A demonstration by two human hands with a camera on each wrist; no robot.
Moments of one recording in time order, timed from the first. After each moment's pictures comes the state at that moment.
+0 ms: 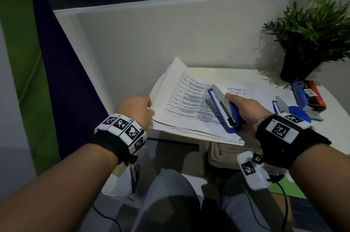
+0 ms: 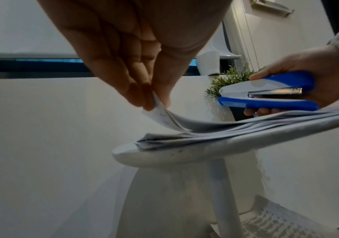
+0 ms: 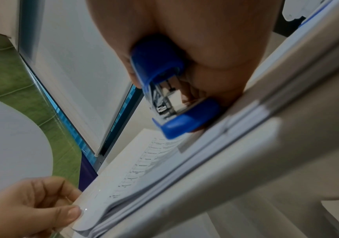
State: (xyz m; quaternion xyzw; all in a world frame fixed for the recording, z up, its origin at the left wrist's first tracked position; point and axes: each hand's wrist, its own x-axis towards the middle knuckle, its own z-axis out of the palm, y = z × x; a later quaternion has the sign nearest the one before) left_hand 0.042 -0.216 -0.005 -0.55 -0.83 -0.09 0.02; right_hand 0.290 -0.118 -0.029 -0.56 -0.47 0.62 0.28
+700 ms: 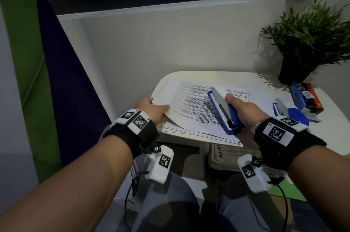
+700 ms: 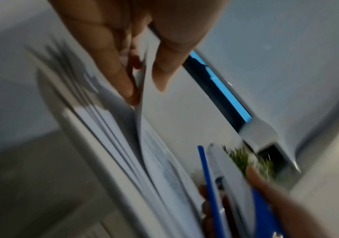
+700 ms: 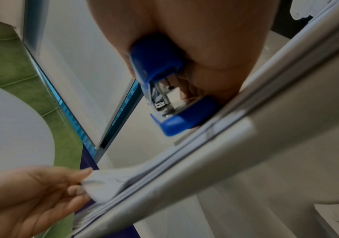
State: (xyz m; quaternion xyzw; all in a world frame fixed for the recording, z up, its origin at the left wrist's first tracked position) left_hand 0.068 -0.197 -0.011 -0.30 -0.78 -0.45 -0.30; right_hand 0.287 -0.125 -0.026 -0.57 -0.52 0.58 0.27
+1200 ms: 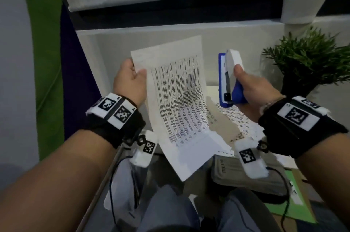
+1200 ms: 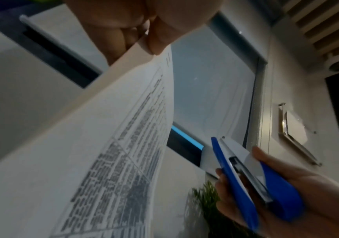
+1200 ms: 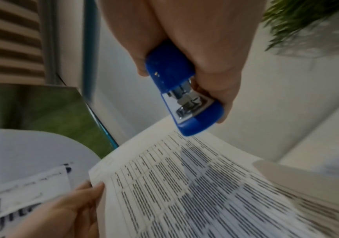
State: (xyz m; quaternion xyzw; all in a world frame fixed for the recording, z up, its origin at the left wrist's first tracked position) left_hand 0.050 -0.222 0.084 -0.43 -0.68 -0.59 -0.07; right_hand 0.271 -0.132 0.063 -0.38 -0.49 0.63 0.47
